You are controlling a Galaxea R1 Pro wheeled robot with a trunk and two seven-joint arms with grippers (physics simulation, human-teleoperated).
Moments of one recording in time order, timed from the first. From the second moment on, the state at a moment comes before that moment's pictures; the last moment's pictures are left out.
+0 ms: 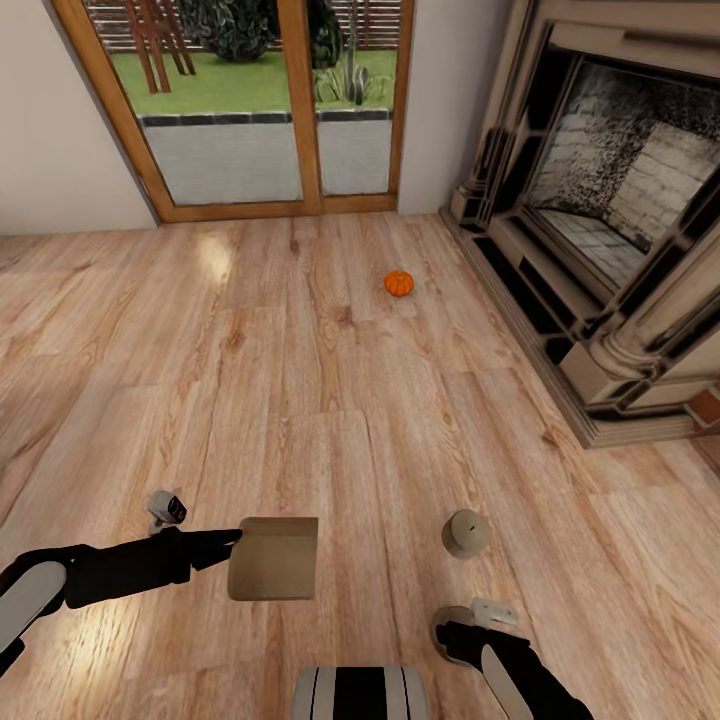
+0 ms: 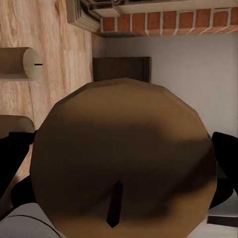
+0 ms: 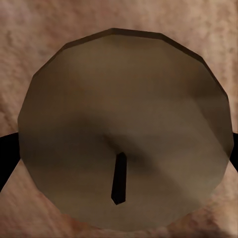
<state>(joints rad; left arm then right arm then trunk) -0.28 0.60 -0.19 -1.52 1.34 0.99 -0.66 -0.39 0.01 0.14 -0.68 -0.39 0.40 -0.15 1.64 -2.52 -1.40</state>
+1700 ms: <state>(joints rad) -0.28 0.60 -0.20 -1.52 1.34 0.99 -0.66 -0.39 0.01 0.14 -0.66 -0.40 0.39 -0.16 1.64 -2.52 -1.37</state>
